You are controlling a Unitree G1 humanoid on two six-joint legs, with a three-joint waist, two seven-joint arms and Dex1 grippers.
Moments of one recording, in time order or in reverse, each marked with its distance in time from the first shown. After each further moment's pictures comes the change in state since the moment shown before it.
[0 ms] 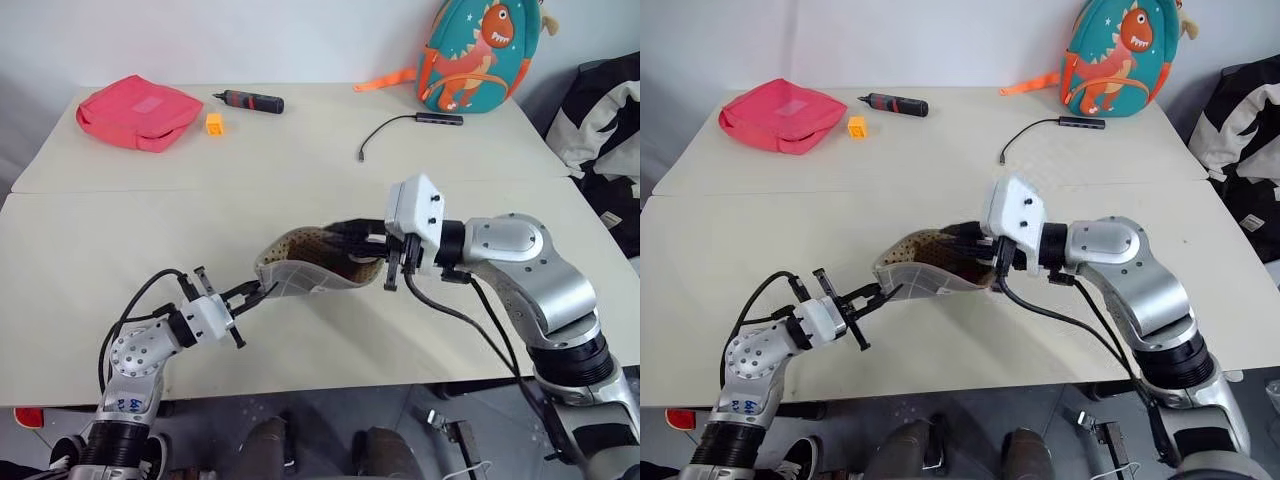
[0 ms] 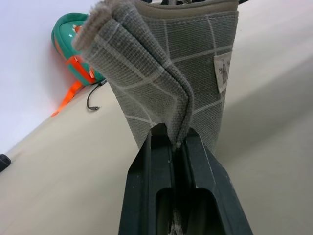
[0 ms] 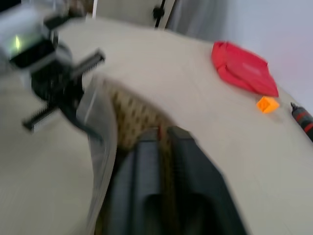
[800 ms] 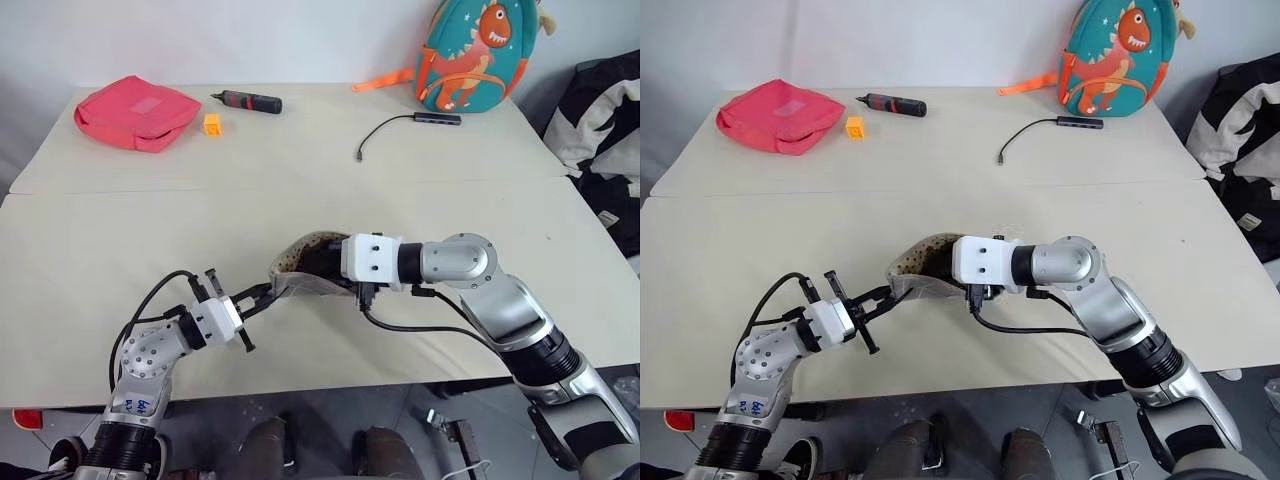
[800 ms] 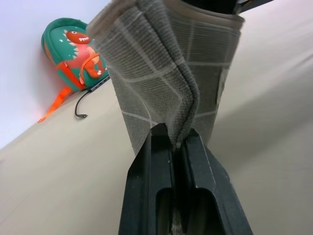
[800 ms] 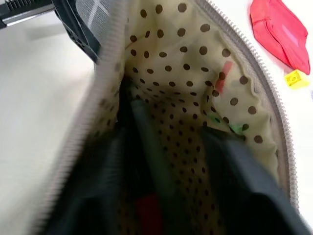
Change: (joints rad) left arm 0.012 -0.005 -0.050 -0.030 -0.018 0.031 0.012; right arm -0.011 0.041 0.189 0.132 -0.343 -0.160 0.040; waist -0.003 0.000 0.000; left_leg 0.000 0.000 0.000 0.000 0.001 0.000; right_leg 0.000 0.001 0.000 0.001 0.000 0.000
